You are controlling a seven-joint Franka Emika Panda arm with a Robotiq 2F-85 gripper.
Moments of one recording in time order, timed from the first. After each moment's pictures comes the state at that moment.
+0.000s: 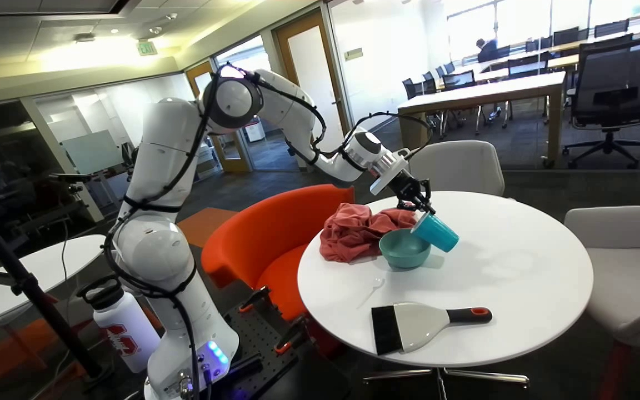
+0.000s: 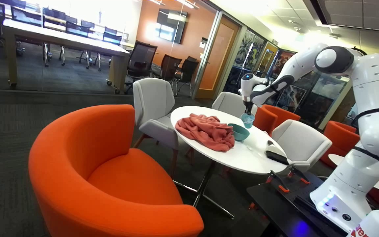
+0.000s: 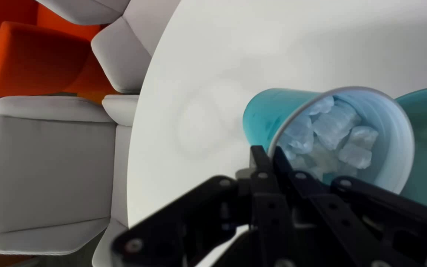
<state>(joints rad) 0.05 0.63 -0.22 -1.75 -0.90 2.37 -0.02</state>
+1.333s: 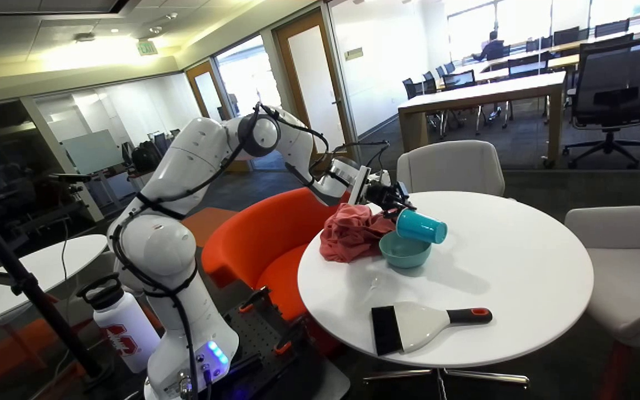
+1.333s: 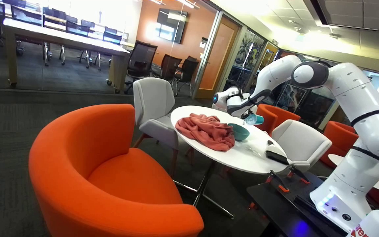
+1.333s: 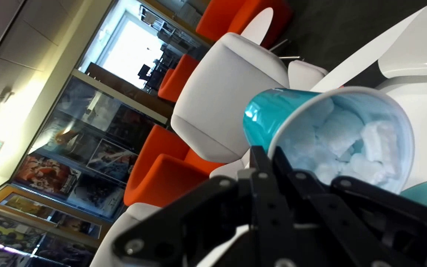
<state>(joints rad) 0.21 0.94 -0.10 -1.46 -1.20 1.55 0.25</state>
